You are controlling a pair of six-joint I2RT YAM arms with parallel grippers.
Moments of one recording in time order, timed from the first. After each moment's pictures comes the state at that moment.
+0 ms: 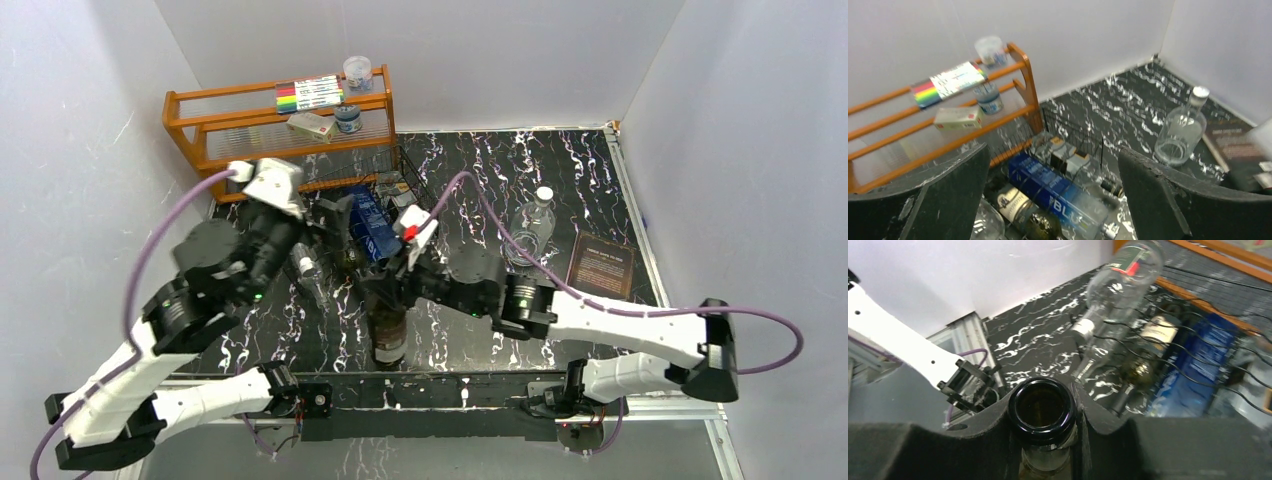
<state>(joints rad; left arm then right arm) -0.98 0.79 1.35 -0.45 -0.56 0.14 1.33 1.24 1.10 0.06 0.11 0.22</state>
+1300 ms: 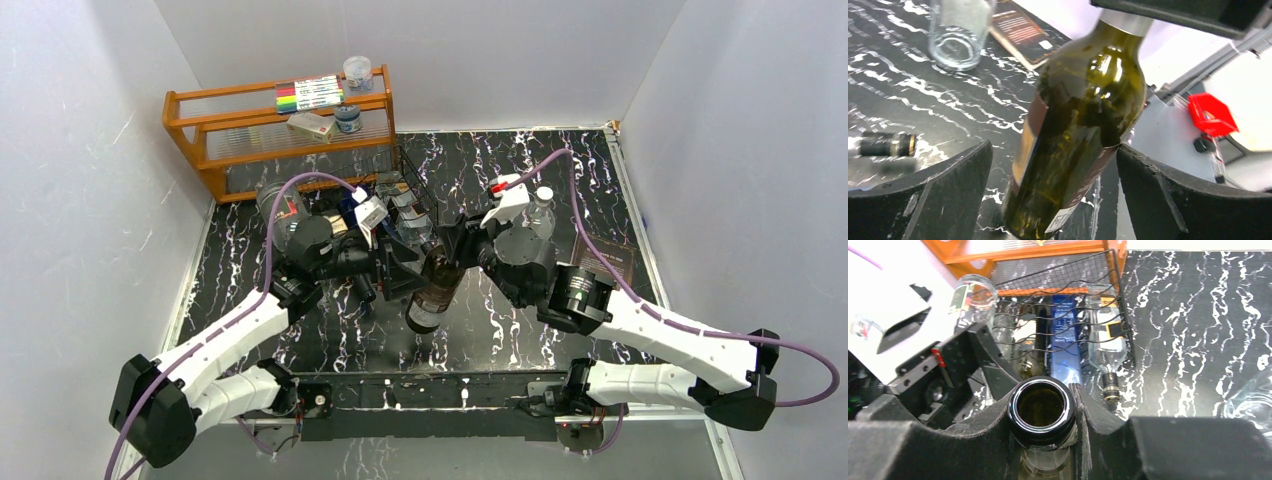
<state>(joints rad) -0.62 1.02 0.67 0.20 0.72 -0.40 1.19 1.00 1.07 -0.27 0.63 0.46</state>
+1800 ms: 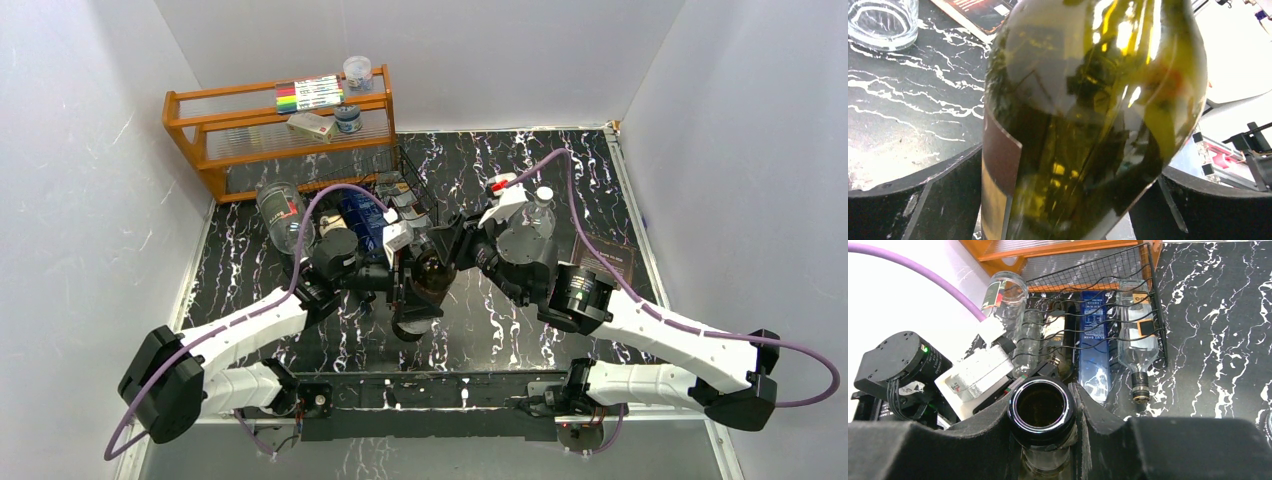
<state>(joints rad) -0.74 1.14 0.61 0.34 0.83 -0.38 1.18 1.00 1.08 -0.24 0.53 0.52</state>
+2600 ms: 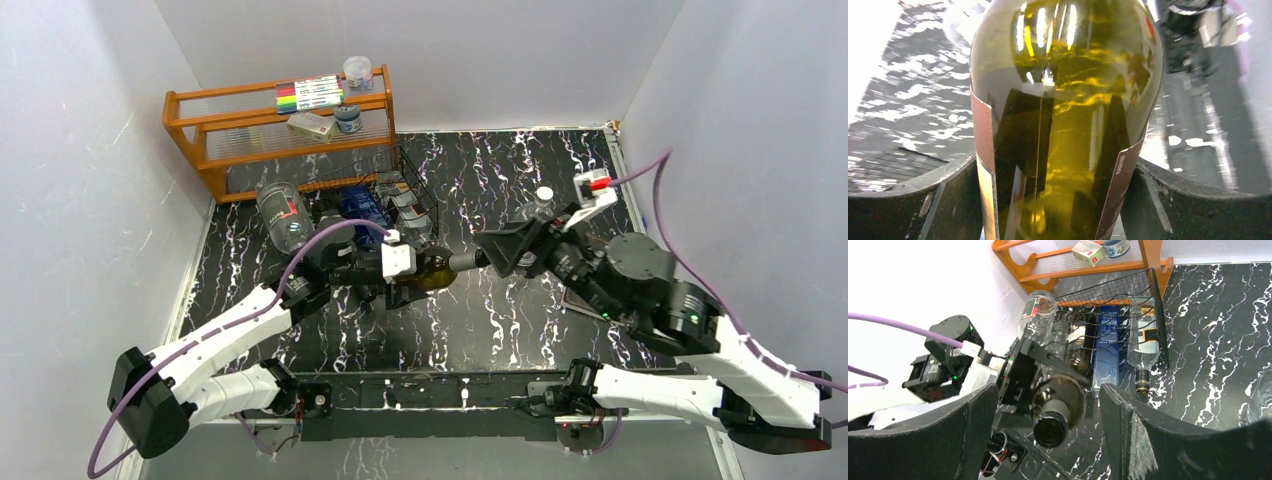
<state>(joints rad) -0.75 1.04 0.75 -0.03 0.69 0.36 1.18 0.77 1.22 -0.51 0.46 0.55</state>
